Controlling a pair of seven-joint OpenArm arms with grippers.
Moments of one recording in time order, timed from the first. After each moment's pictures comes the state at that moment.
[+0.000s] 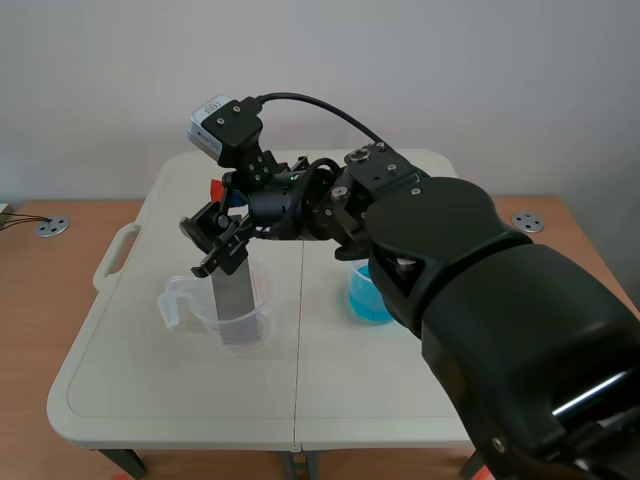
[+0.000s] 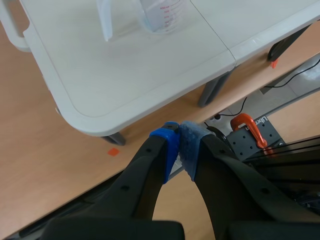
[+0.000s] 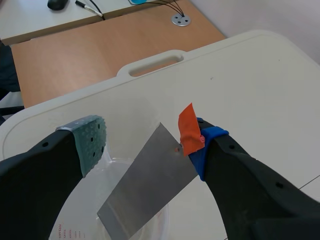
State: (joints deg) left arm 73.5 -28.9 -21.9 119.4 -15.3 -26.8 -7.8; right arm 22.9 -6.5 -23.3 56.8 -8.4 39.1 -3.1
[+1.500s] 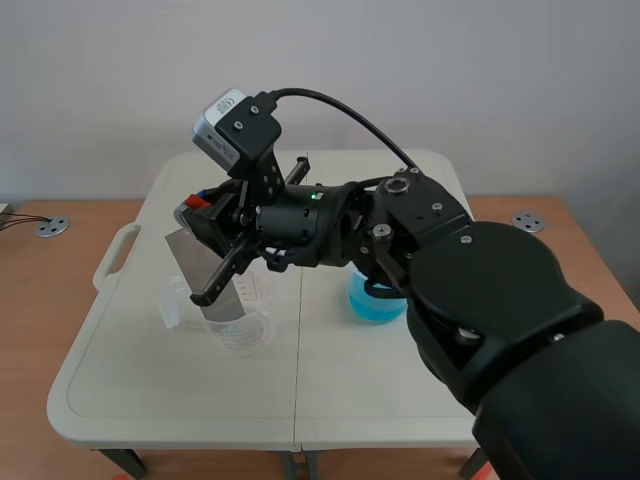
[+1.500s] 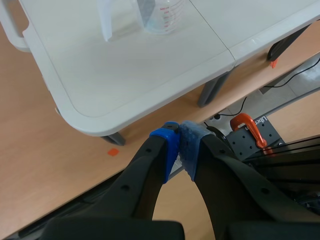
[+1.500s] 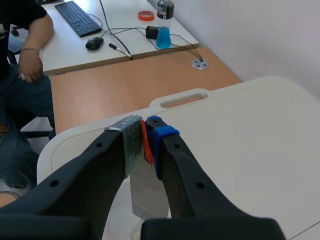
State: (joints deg) left arm 73.5 -28.9 -21.9 119.4 -15.3 -26.8 -7.8; right arm 11.9 -1.2 -23.0 73.7 -8.3 45.3 5.0
